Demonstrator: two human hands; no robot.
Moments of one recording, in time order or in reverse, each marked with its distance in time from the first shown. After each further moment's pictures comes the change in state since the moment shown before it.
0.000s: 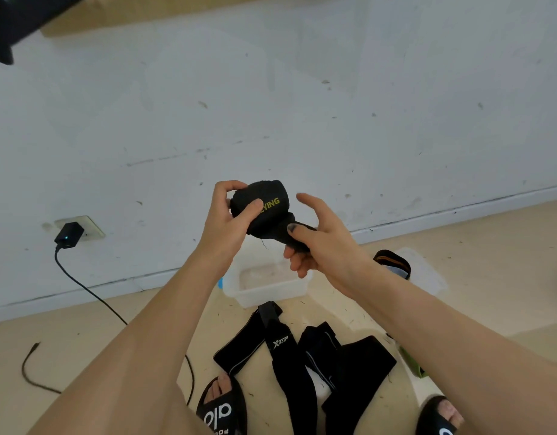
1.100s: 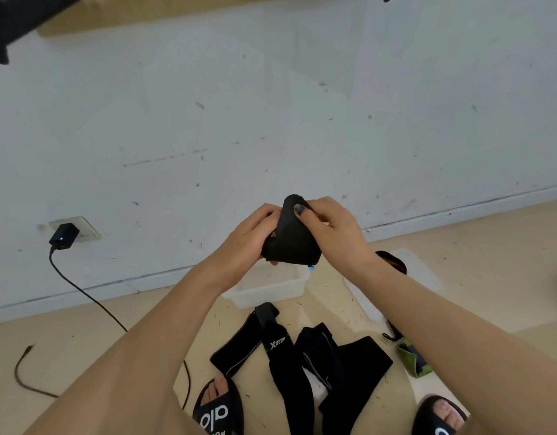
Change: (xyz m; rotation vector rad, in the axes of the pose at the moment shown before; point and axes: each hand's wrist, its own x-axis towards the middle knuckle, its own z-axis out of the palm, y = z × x) left_hand -0.021 0.009 0.016 0.067 -0.412 -0.117; right_hand 0.016 0.008 -0.018 -0.417 0.185 -0.273
